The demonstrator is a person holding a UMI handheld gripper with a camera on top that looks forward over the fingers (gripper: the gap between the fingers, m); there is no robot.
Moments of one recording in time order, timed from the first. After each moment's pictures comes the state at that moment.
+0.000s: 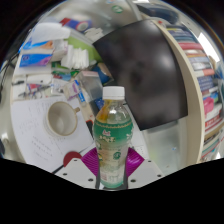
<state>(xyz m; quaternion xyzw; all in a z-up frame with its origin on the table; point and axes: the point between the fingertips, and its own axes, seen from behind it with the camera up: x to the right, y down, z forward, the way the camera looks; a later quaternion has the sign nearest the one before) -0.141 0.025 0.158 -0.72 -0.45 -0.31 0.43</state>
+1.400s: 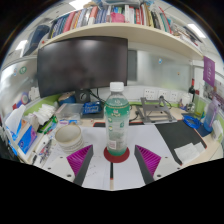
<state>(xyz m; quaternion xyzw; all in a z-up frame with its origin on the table) -0.120 -0.052 0.078 -0.85 0.00 0.02 0.53</state>
